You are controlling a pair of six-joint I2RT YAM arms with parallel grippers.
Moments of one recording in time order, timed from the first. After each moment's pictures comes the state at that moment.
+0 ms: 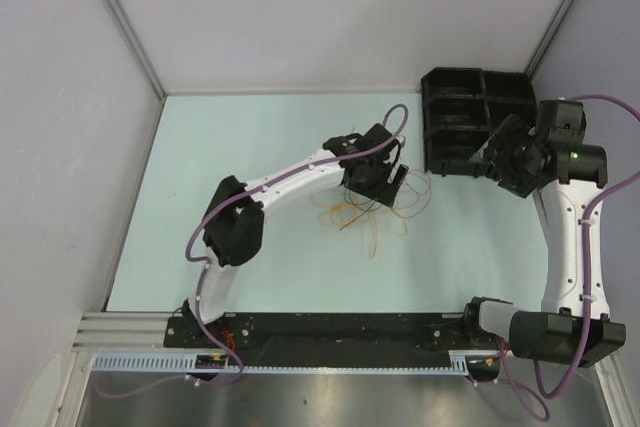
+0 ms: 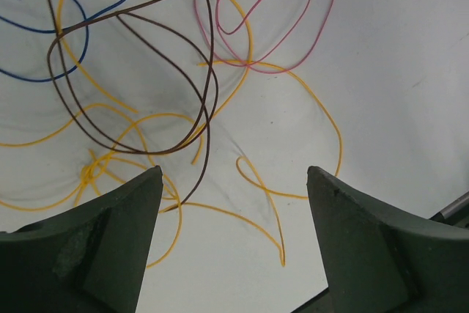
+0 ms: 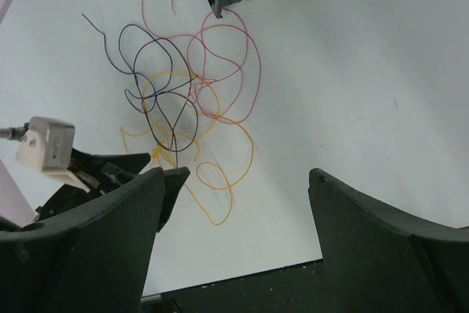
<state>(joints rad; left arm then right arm) -0.88 2.07 1.84 -0.77 0.02 -0.36 -0.15 1.19 1.48 -1.14 -0.12 0.59</state>
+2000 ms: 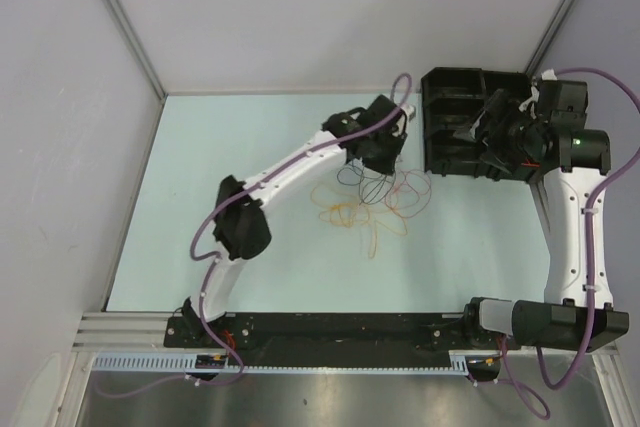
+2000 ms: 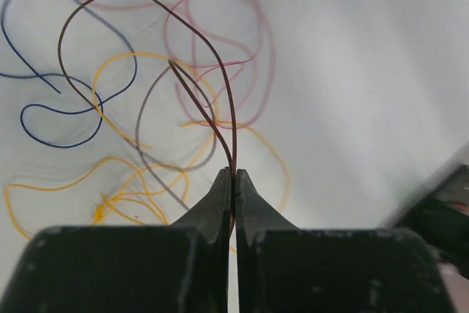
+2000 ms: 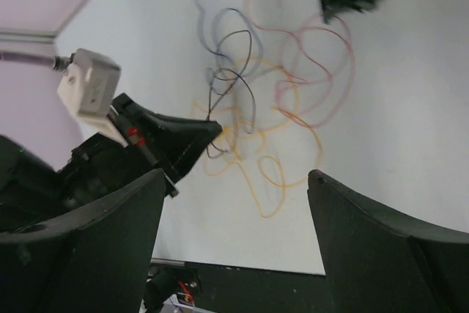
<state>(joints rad) -0.87 2.22 2.21 -0.89 0.02 -0.32 -0.11 1.26 1.60 -1.11 -0.31 0.57</state>
